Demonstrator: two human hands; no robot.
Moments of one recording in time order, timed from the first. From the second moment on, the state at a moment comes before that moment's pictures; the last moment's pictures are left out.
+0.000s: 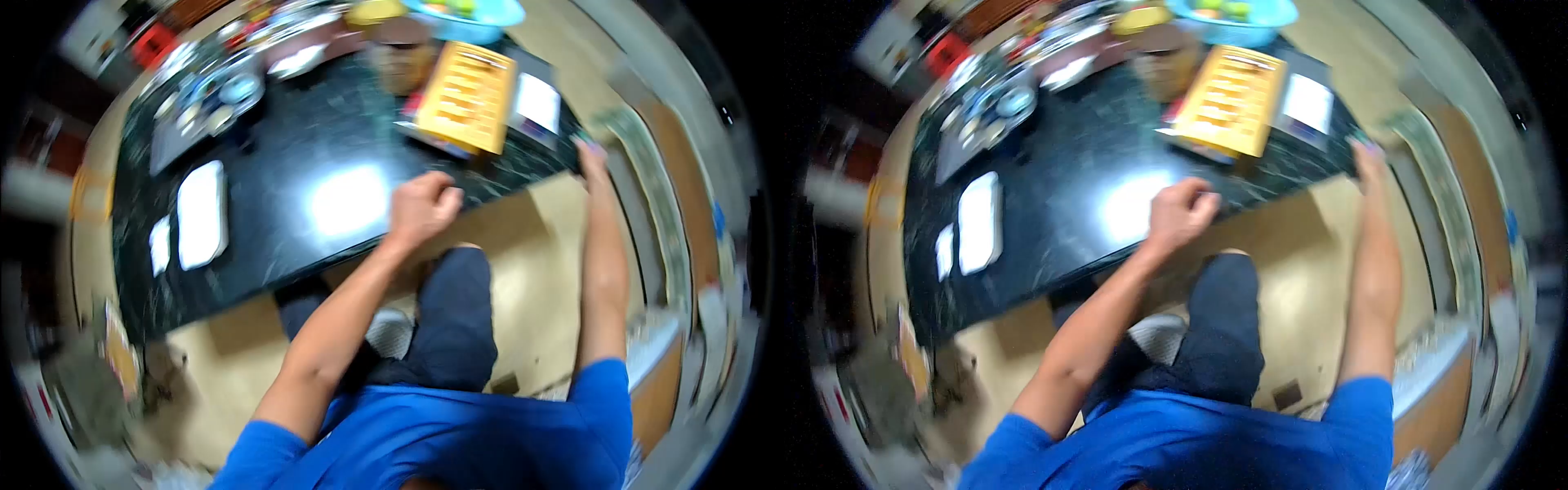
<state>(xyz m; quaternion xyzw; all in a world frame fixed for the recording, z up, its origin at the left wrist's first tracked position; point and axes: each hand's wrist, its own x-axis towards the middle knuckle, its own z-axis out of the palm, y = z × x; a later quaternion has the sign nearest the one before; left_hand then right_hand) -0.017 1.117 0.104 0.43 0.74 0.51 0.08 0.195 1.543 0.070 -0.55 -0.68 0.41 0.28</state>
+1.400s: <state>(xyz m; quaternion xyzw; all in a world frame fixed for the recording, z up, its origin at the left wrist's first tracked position) 0.026 0.919 0.042 0.03 0.54 0.73 0.42 0.056 1.079 0.077 -0.36 -0.45 0.79 0.22</state>
